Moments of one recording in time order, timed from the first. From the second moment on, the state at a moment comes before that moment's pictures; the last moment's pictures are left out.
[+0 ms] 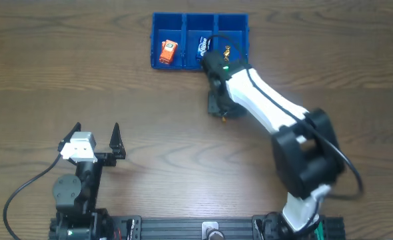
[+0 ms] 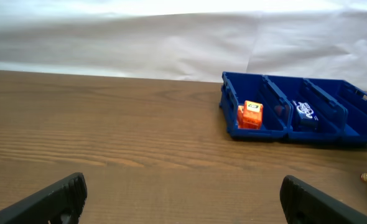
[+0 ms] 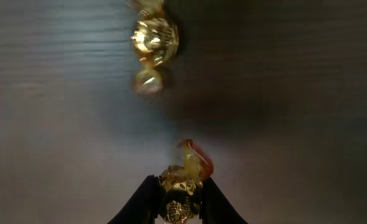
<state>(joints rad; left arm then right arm) 0.00 0.01 0.02 -0.11 0.07 -0.08 0.49 1.90 1.41 -0.99 0.04 0.54</state>
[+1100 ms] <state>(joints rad) 0.00 0.01 0.02 -0.11 0.07 -0.08 0.34 2.04 1.57 -0.17 0.36 0.22</state>
